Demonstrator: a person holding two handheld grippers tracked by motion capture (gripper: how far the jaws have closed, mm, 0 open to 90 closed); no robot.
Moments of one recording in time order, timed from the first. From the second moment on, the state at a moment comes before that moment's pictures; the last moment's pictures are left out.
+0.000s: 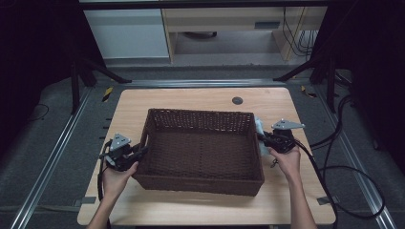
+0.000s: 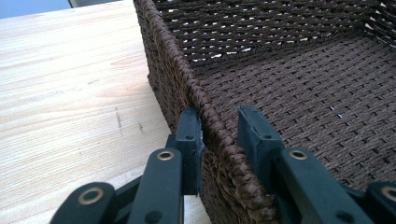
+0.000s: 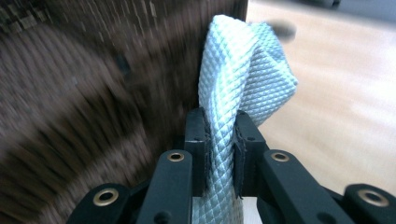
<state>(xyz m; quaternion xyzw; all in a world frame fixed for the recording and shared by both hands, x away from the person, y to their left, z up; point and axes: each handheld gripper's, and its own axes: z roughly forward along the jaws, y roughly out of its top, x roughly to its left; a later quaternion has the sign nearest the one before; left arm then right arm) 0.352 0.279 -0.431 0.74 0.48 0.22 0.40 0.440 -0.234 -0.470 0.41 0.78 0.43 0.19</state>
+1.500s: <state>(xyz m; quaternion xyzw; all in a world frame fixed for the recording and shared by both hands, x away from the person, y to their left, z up) 0.357 0.281 -0.431 0.73 0.49 0.23 0.41 0.428 -0.228 -0.493 0.46 0.80 0.37 0.14</state>
